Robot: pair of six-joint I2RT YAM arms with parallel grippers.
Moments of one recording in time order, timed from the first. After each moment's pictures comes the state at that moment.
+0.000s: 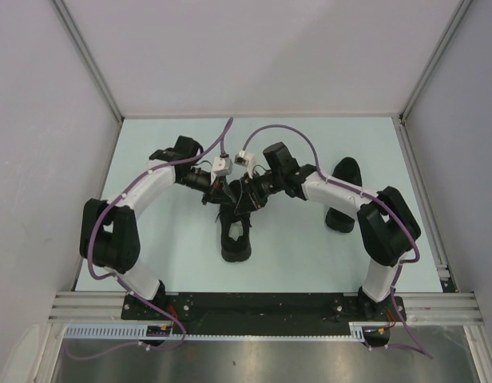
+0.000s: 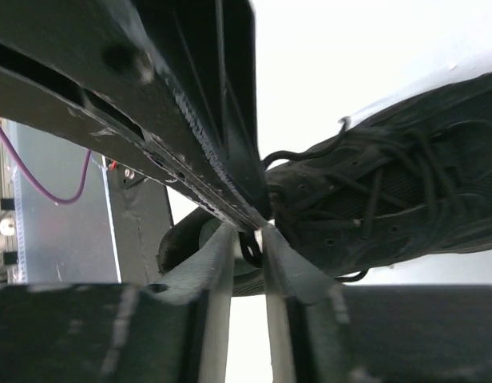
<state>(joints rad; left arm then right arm) -0.29 1.64 1.24 -0.86 1.14 1.05 0.69 1.80 1.29 -0.21 -0.83 0.12</state>
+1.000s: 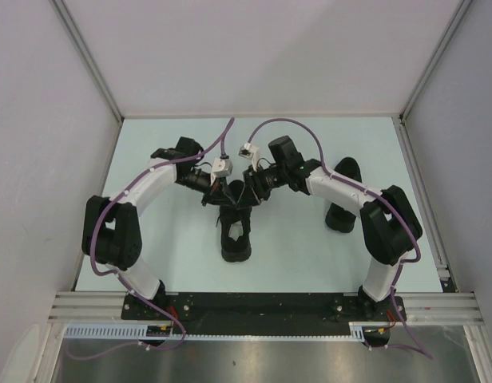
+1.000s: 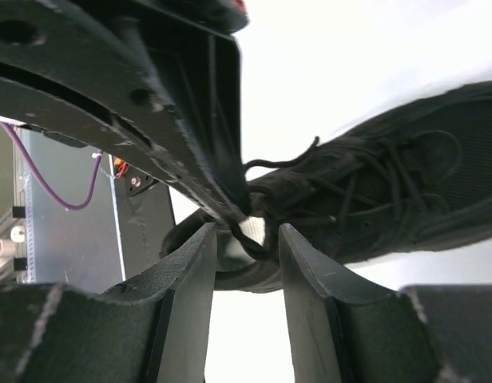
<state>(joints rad) -0.29 1.66 1.25 -0.92 1.16 1.10 0.64 1.80 1.32 -0.22 -0.87 0.12</state>
